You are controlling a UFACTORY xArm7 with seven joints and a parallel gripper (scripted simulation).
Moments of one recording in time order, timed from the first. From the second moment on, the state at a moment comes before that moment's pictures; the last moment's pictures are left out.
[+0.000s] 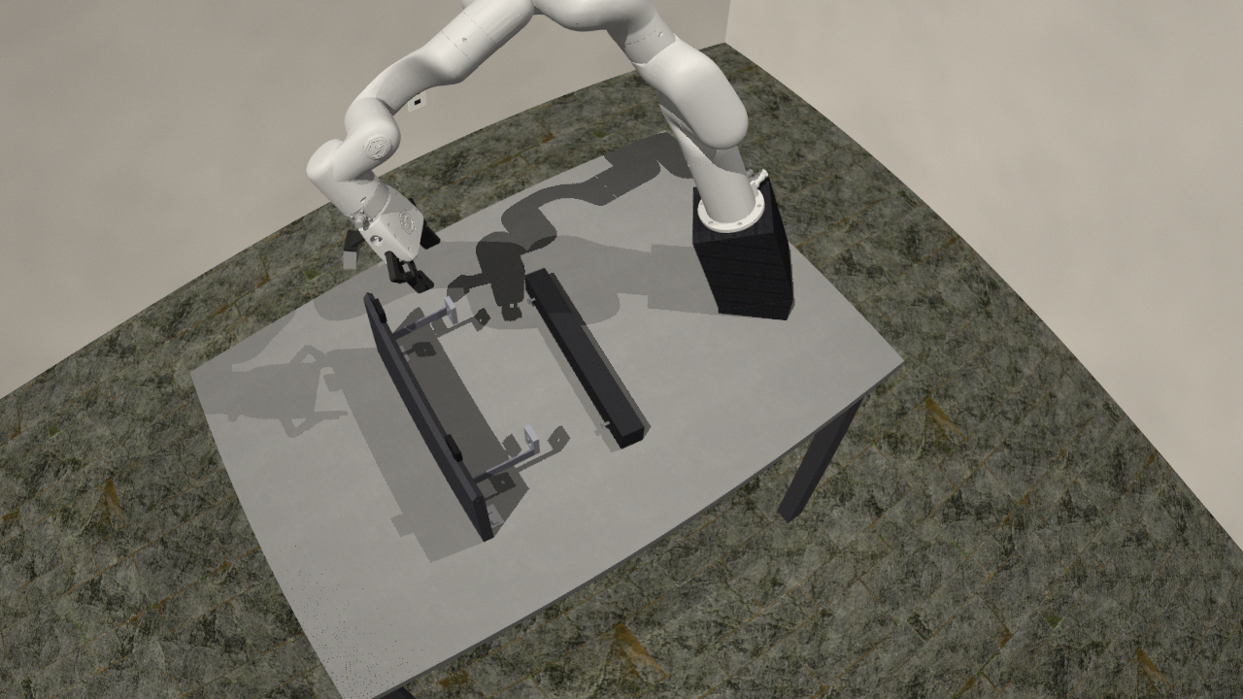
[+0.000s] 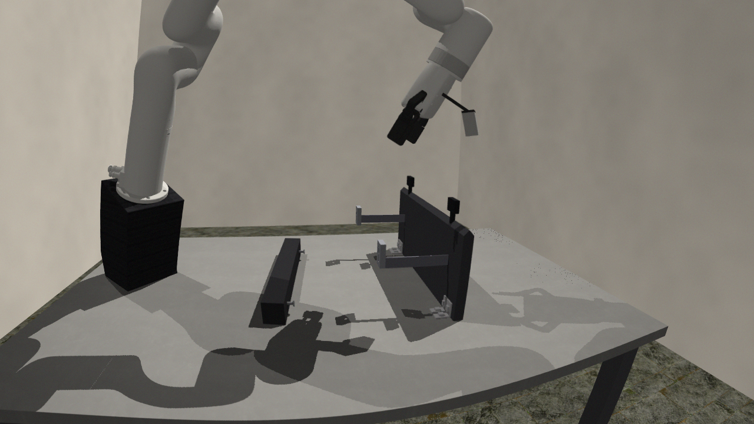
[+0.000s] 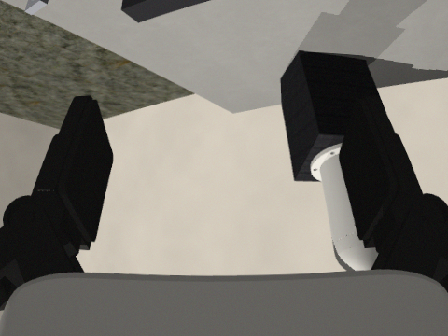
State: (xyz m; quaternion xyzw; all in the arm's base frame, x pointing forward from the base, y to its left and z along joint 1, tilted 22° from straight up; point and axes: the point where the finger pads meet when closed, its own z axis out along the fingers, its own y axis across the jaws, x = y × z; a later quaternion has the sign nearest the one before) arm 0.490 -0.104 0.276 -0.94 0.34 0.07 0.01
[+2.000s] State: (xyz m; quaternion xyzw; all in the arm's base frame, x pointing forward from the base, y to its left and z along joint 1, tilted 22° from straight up) arm 0.341 -0.016 0.203 -0.90 -0.40 0.00 -0.14
